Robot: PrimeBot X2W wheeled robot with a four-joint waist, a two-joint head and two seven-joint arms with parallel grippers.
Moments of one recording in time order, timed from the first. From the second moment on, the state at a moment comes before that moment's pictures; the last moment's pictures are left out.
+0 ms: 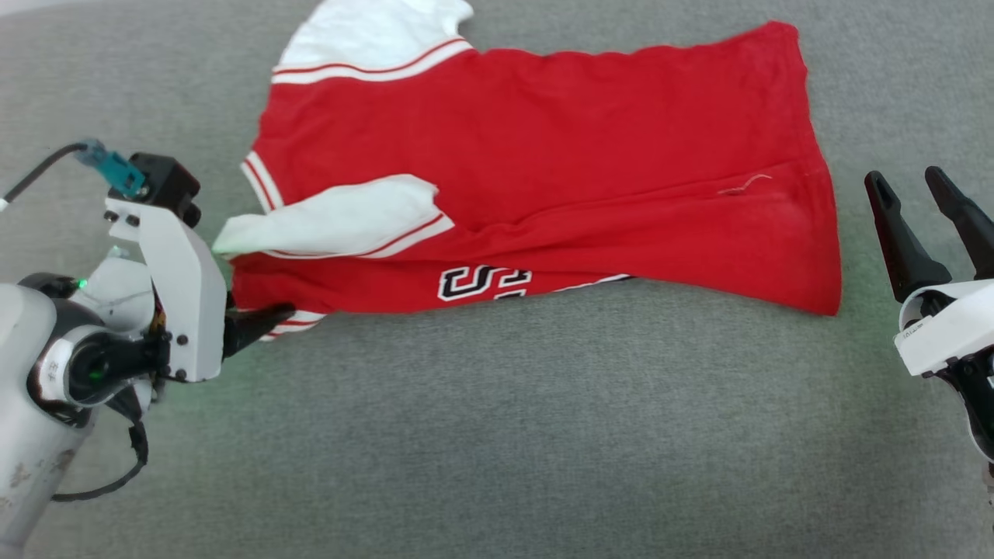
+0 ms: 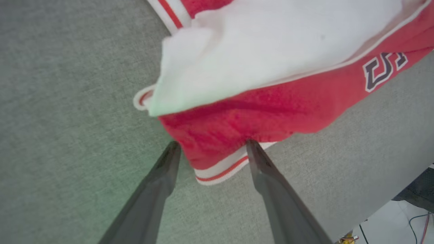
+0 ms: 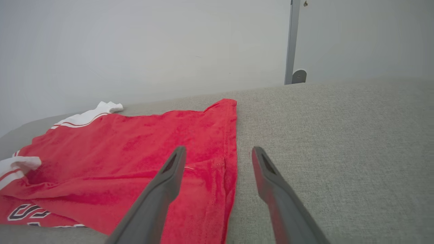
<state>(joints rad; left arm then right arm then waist) -0.73 0.80 -0.57 0.15 -1.11 0.00 0.87 -0.41 -0.34 0.03 0.05 0.58 0.13 0.17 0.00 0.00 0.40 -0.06</state>
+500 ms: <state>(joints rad) -0.75 0.75 -0.57 0.22 -1.15 -0.05 0.86 -0.41 -0.41 0.09 0.05 0.58 0.13 0.32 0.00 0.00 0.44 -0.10</state>
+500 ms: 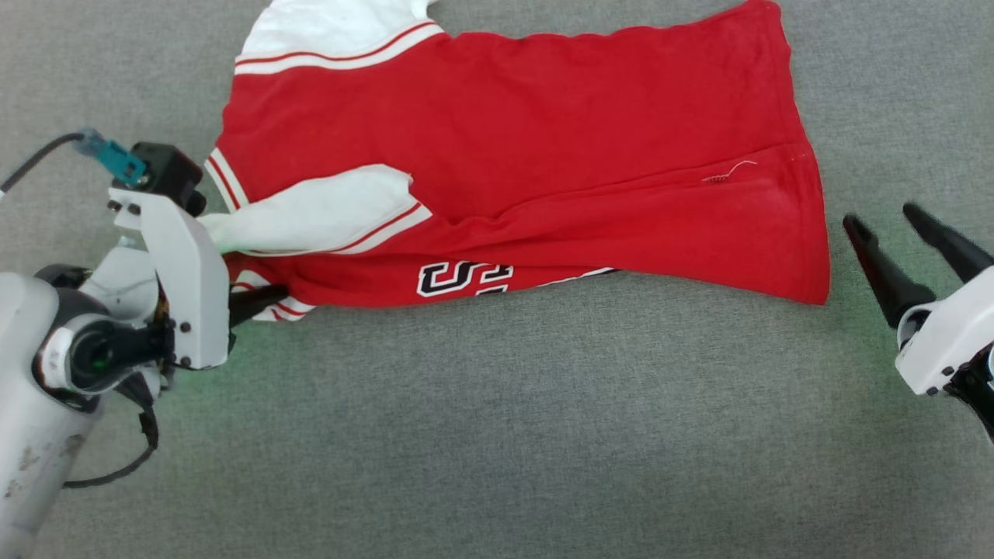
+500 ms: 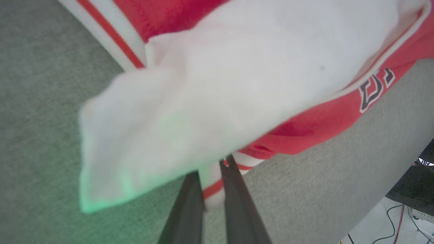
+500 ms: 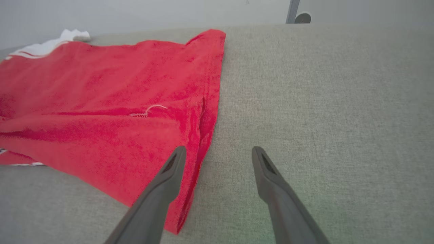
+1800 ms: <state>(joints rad) -0.52 0.77 -0.54 -0.01 -1.22 -0.11 0.63 -0.35 -0.54 0.08 -0.05 0.64 0.13 0.89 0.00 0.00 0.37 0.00</state>
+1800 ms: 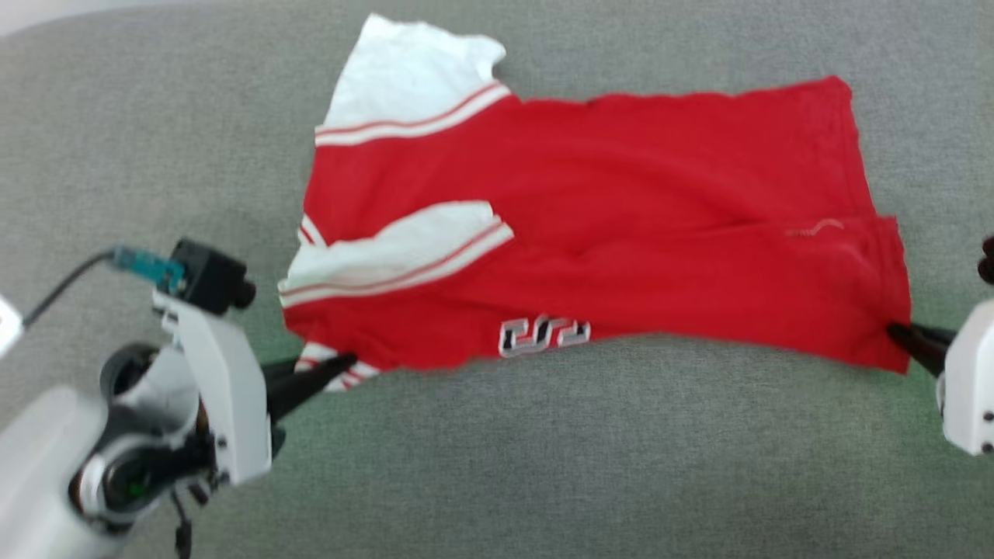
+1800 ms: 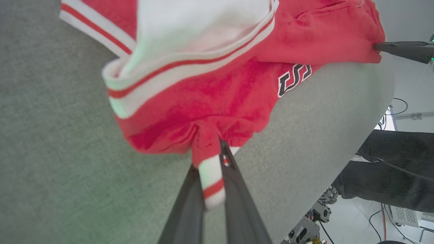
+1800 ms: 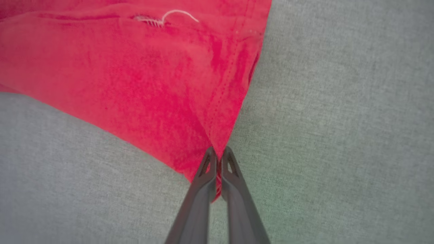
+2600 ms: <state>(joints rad) -0.22 0.86 -0.45 -0.28 -1.20 -0.04 0.40 -0.10 -0.48 -0.11 -0.31 0.59 0.13 0.89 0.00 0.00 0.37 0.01</state>
